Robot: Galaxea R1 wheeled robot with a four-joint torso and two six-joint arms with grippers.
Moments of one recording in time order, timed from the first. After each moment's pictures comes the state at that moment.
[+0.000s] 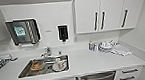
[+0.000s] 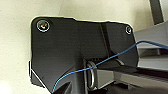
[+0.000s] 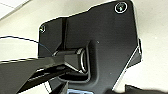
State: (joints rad) left arm 1.49 2.83 -2.40 -0.02 -0.05 0.00; right arm -1.56 2.65 -2.19 0.06 0.06 -0.02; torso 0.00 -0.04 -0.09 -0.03
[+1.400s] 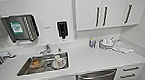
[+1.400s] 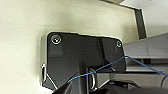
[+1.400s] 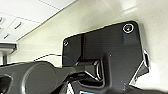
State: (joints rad) left arm 1.49 2.32 -1.78 -0.02 -0.17 0.00; right arm -1.48 2.15 -1.50 0.06 0.10 -0.01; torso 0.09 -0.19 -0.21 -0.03
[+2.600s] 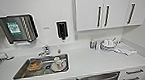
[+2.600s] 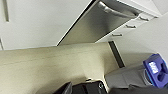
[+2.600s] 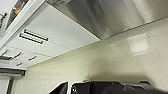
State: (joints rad) left arm 1.02 1.81 -1.12 -0.02 0.05 -0.06; right arm -1.15 1.91 -1.24 0.14 0.08 0.04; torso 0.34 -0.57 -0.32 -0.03
